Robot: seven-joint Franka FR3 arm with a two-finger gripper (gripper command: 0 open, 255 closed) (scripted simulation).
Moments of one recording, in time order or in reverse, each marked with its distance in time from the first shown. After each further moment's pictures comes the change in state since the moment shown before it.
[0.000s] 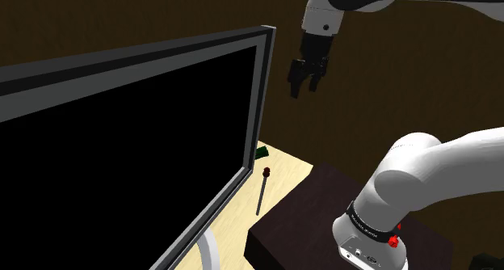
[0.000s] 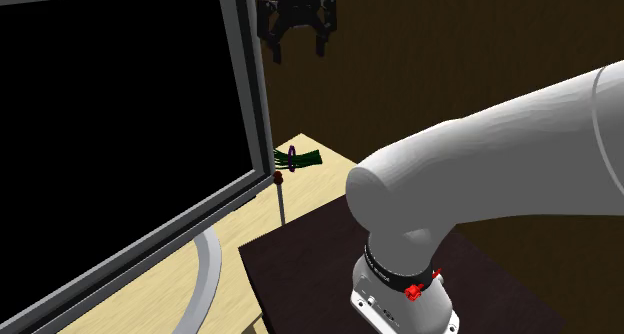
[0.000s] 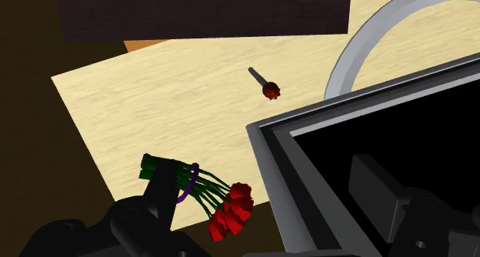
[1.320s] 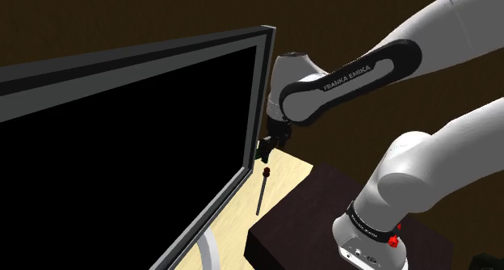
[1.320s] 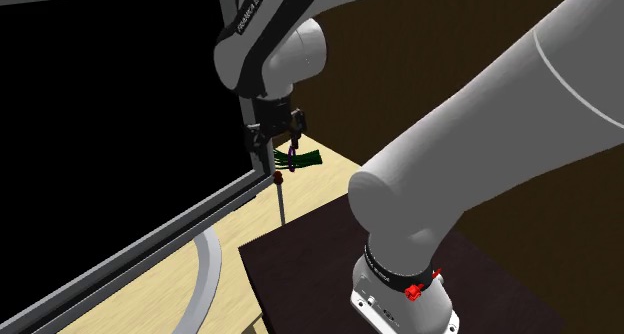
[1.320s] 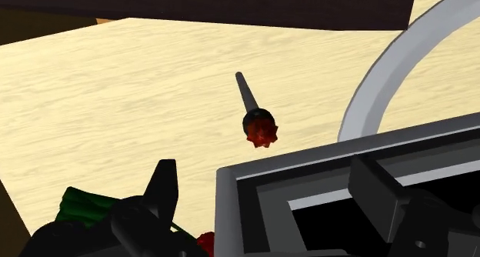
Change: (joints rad) arm 0.077 0.282 0.138 -0.411 0.070 0.702 0.032
